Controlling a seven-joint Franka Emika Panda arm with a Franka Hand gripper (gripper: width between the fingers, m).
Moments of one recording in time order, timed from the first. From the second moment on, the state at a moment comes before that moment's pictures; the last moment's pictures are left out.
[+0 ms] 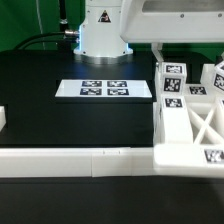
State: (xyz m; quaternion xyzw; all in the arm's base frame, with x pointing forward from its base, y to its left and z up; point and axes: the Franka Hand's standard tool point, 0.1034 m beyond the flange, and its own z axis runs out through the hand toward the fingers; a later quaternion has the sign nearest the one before) arm 0.585 0.083 0.109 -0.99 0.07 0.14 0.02
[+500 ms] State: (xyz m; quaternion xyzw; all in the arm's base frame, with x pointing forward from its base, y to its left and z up) arm 0.571 0.084 0.102 -0.97 0.06 0.23 0.01
